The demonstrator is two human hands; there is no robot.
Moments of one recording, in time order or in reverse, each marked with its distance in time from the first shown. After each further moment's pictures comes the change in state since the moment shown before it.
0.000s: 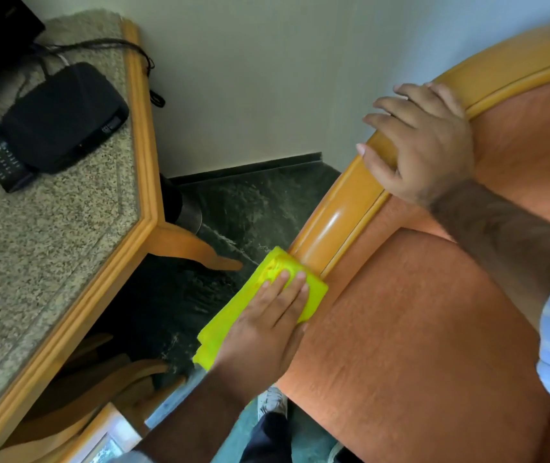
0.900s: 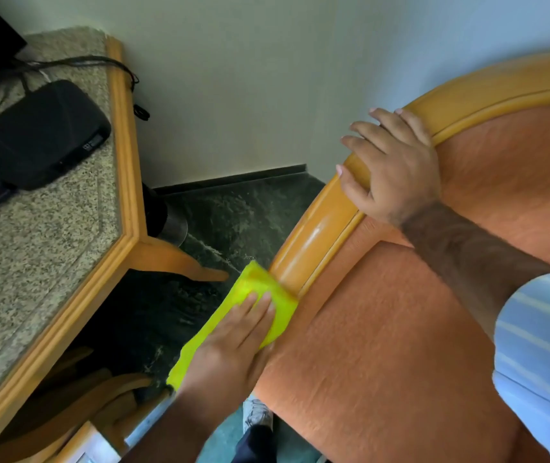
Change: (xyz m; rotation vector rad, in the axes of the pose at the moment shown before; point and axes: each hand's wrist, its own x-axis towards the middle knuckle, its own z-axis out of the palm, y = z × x) left_hand -0.014 -0.007 -0.013 -0.059 -0.013 -0.047; right_hand 0.002 -0.004 -0.003 -0.019 -0.049 0.029
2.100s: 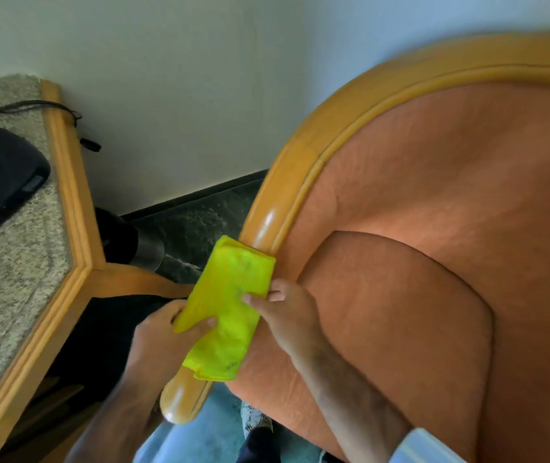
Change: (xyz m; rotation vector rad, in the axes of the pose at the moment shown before) left_hand 0.040 -0.018 -0.041 -0.547 -0.181 -0.840; right_hand -0.117 -0.170 -0.048 1.310 -0.496 1.359
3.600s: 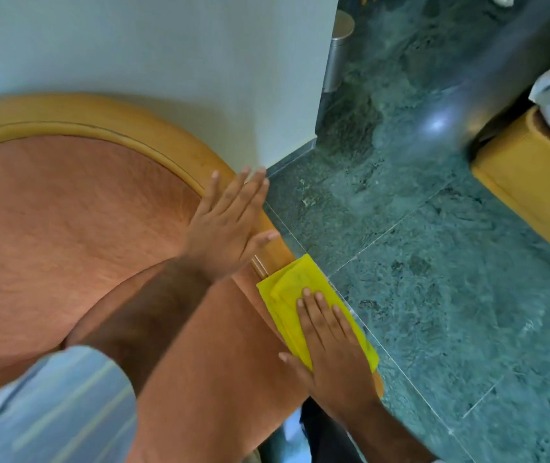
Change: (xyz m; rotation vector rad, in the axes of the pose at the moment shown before) left_hand -0.208 0.310 0.471 1.002 -0.335 2.059; right_hand -0.273 0.278 -0.288 -0.791 0.984 0.060
